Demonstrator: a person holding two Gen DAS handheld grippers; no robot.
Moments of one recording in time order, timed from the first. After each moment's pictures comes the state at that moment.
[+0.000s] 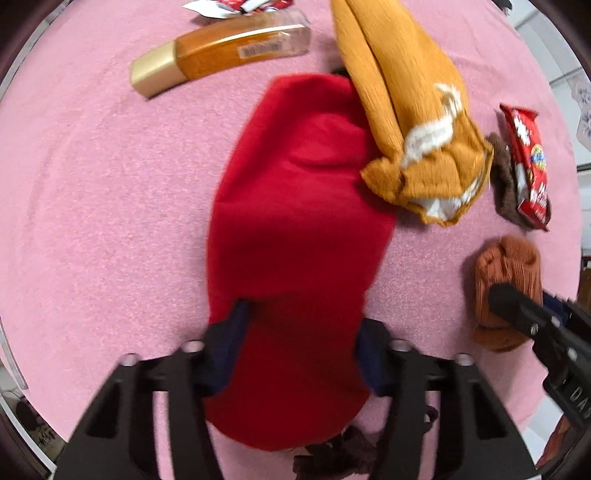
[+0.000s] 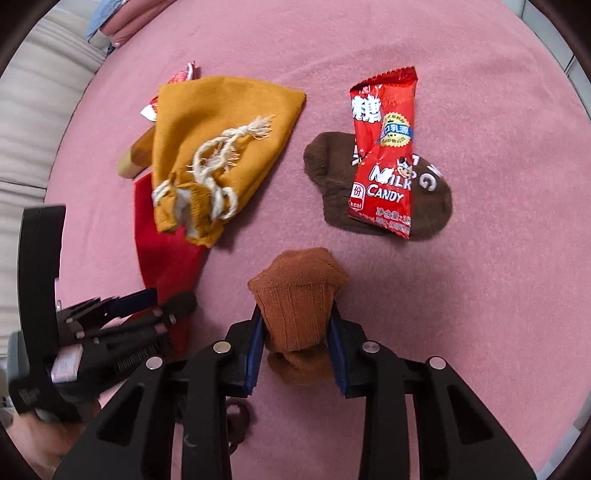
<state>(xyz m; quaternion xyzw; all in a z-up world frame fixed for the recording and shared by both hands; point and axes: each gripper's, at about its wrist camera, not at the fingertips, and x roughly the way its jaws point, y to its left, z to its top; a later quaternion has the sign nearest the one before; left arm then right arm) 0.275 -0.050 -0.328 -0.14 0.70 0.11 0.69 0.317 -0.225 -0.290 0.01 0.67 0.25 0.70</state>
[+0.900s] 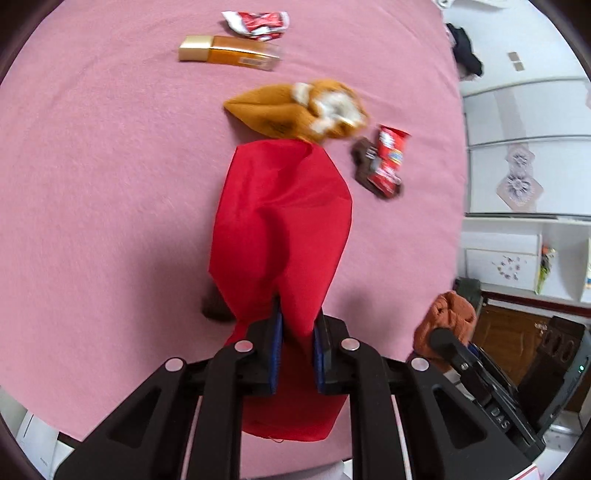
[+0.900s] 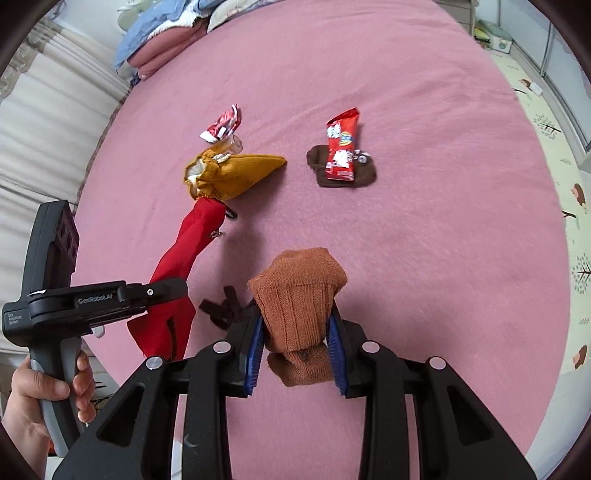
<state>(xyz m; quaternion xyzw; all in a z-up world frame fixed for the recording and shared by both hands) 0.179 -0.071 -0.215 -0.34 0.64 0.02 0.69 0.230 -0.306 -0.180 0.06 0.62 0.26 0.74</state>
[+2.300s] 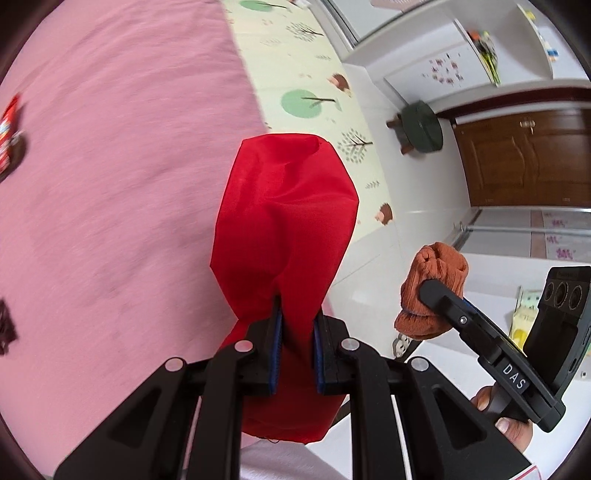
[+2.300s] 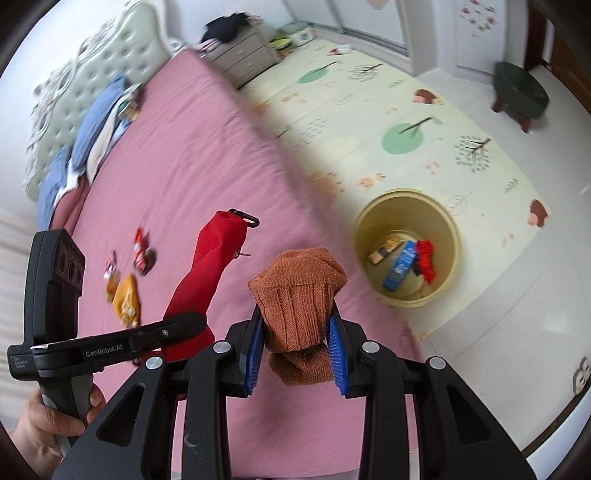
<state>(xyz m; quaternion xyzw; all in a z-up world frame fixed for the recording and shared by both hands) 0.210 -0.462 -0.203 -0.11 0.71 -0.24 0.65 0.146 -0.689 -0.164 0.26 0.57 0.02 0.78</state>
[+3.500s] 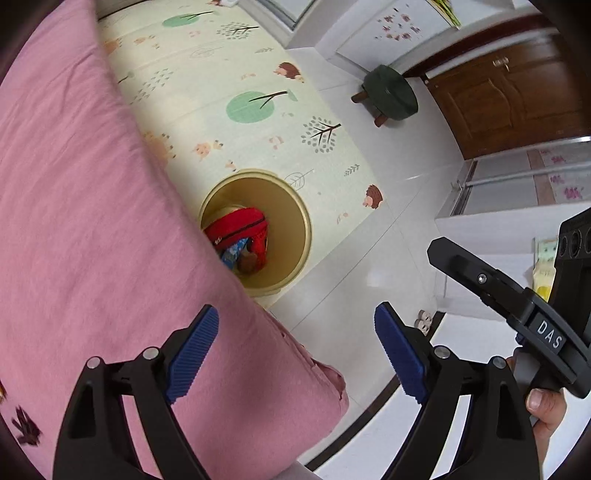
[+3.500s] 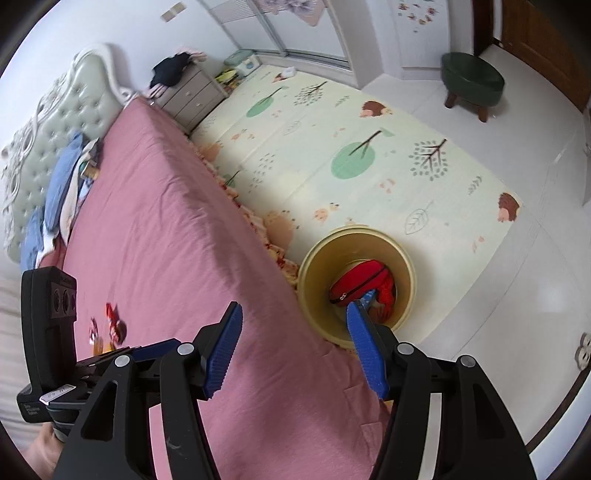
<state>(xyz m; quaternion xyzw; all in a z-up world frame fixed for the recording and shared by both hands) 0.253 -0.581 -0.209 -0.02 0.69 -0.30 0.65 0.182 -0.792 -0.175 0.30 0.54 -0.05 0.78</state>
